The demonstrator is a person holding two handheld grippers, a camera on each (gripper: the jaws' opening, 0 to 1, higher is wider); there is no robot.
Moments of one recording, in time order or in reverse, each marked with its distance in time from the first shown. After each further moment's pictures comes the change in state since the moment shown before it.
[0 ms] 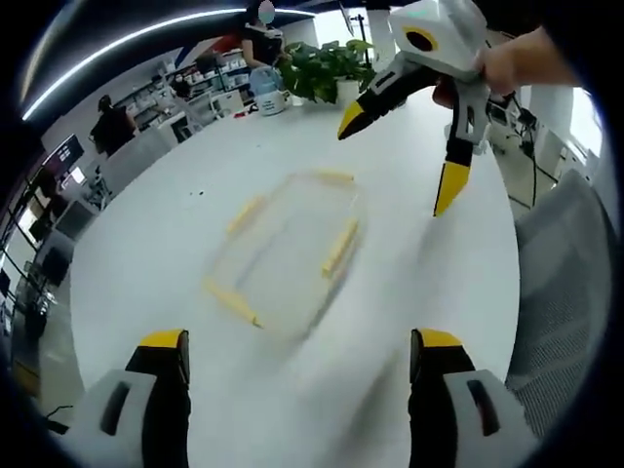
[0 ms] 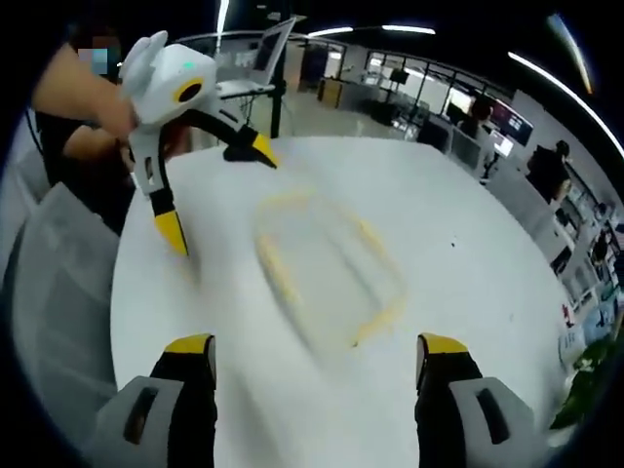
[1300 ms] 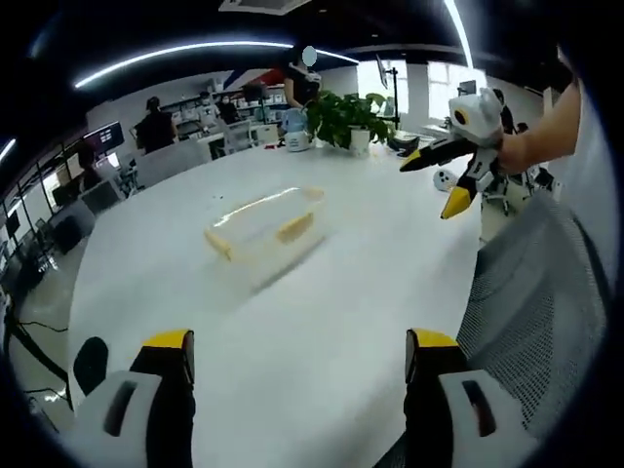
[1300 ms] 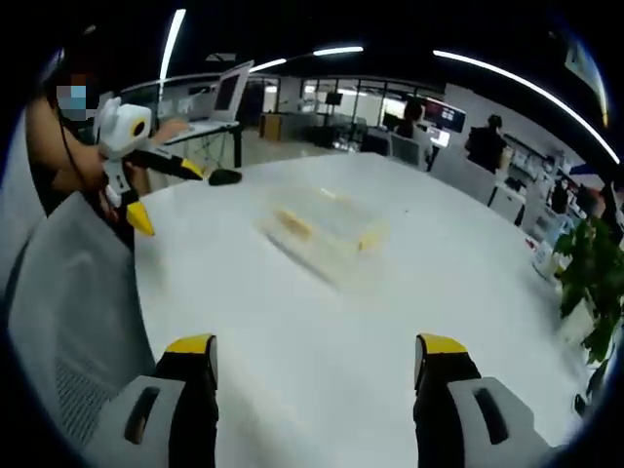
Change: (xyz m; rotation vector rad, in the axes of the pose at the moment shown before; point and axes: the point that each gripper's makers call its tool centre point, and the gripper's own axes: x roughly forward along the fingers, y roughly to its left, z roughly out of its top) left arm -0.076 -0.071 -0.048 -0.184 -0.208 0.064; right arm -0.080 0.062 -0.073 0.238 -0.155 -0.181
